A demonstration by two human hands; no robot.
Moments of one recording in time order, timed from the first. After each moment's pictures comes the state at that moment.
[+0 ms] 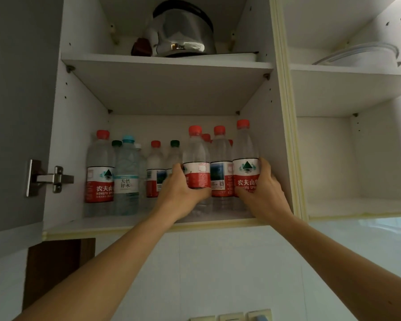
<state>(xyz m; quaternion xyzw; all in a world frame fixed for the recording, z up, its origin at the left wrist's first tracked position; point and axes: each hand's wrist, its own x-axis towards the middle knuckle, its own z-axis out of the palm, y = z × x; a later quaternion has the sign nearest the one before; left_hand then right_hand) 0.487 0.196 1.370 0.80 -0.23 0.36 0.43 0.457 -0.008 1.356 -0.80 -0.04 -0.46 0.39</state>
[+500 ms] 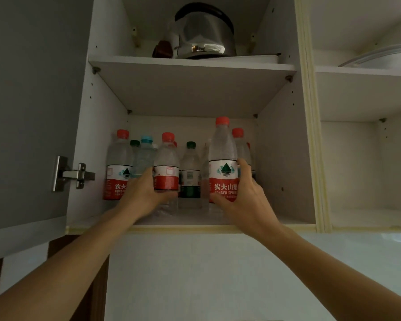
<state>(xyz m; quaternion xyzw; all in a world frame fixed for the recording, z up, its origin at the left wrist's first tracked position) 0.499 0.300 1.373 0.84 -0.16 0.38 0.34 0.448 0.057 1.355 -0.80 -0.18 -0.42 0.38</state>
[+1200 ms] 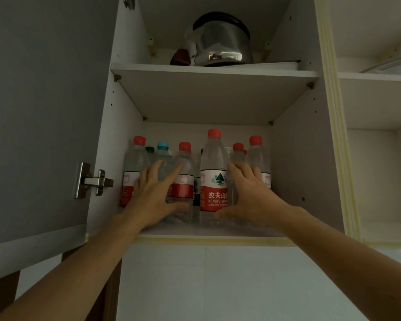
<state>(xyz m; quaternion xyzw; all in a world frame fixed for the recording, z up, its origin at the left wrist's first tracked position) 0.529 0.332 1.378 0.88 -0.16 0.44 0.13 0.479 0.069 1.398 -0.89 -0.22 -0.39 0.10</state>
